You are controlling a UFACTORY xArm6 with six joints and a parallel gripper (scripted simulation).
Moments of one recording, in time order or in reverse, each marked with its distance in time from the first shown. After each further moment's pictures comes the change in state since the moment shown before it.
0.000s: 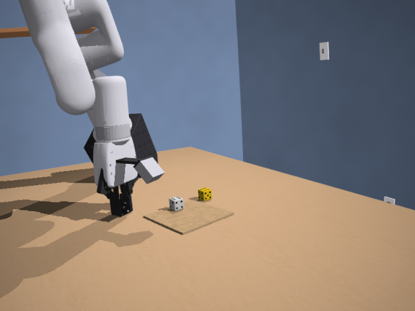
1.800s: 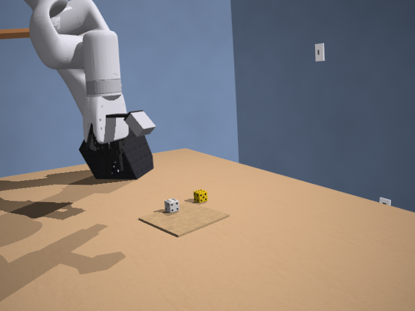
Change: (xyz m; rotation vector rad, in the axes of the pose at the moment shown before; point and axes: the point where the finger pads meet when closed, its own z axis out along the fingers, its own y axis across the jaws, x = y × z) arm 0.000 -0.001 -0.099 0.000 -0.001 -0.001
